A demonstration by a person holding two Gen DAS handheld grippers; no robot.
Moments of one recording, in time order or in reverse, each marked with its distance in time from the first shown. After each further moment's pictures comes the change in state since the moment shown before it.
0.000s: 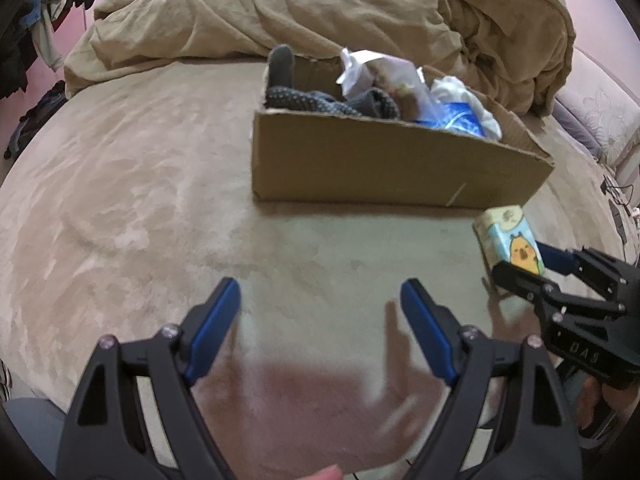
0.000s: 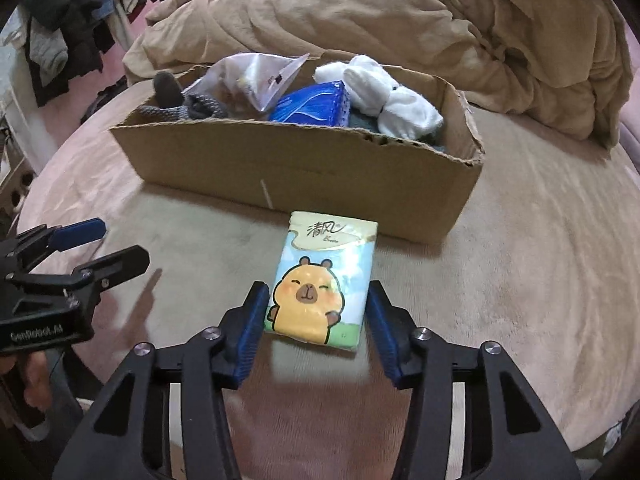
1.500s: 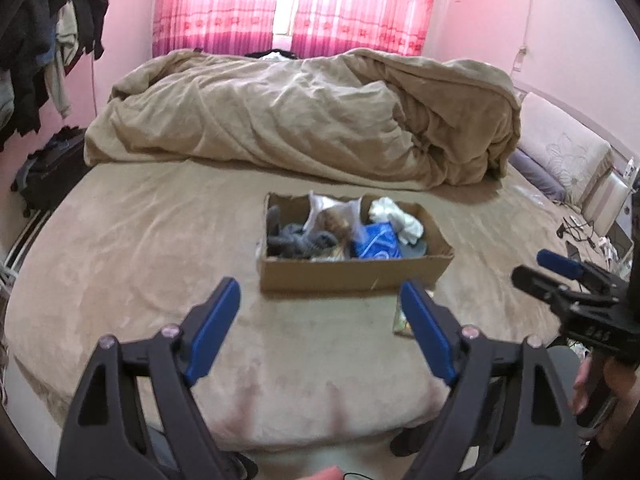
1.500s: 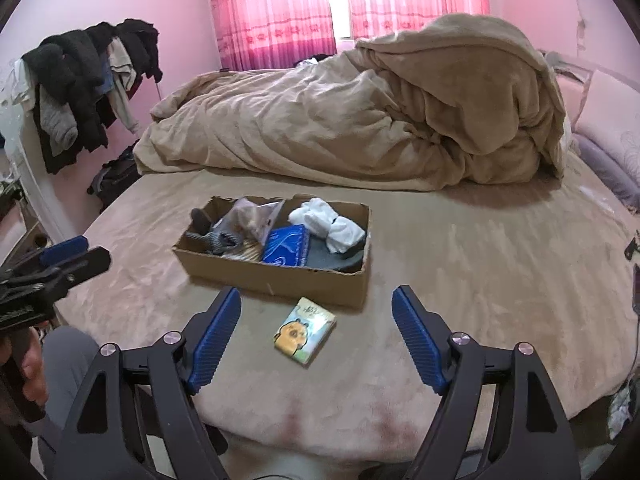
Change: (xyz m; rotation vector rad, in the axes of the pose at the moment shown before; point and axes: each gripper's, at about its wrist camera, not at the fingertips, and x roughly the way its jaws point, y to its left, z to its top) left arm -0.160 -0.008 0.028 0.005 -0.235 -0.053; right arm -0.154 -0.019 0.023 0.080 -0.240 -0.024
